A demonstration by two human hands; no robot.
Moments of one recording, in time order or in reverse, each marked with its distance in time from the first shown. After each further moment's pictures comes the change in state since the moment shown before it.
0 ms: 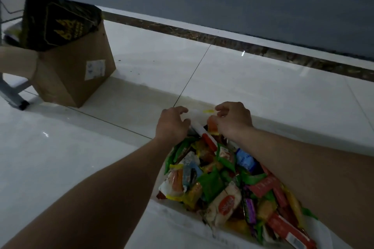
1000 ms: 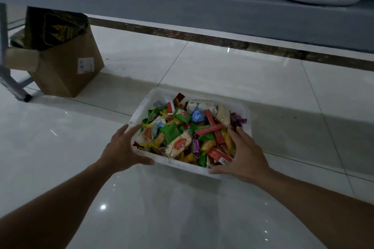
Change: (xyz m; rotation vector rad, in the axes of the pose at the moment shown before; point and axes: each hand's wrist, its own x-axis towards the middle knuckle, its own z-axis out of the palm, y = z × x) left_hand -0.176 -0.053 -0.032 0.300 -0.161 0.046; right_hand -0.188 0.144 -0.101 -0.462 -0.200 -0.114
